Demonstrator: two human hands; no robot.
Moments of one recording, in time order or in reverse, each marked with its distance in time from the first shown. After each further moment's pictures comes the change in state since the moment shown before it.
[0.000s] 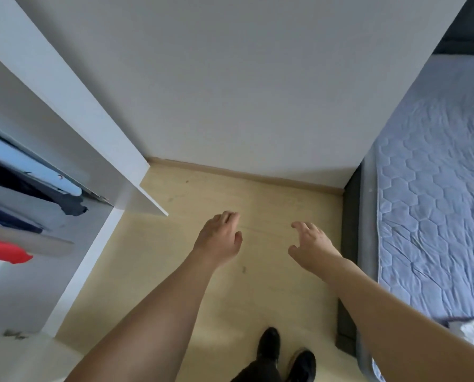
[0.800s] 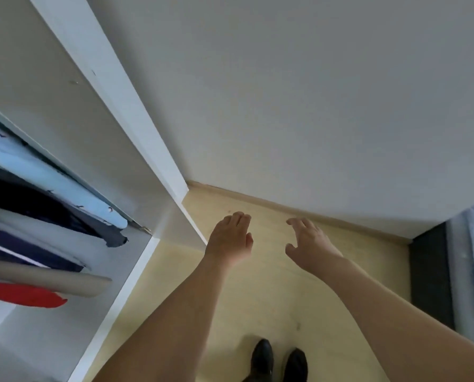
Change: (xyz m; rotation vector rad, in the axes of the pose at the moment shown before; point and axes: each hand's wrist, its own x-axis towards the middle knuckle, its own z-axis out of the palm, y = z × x) left_hand 0.118 -0.330 -0.106 0.019 0.119 -0.059; right_hand 0.211 -0.337 0.005 -0.080 0.062 -0.184
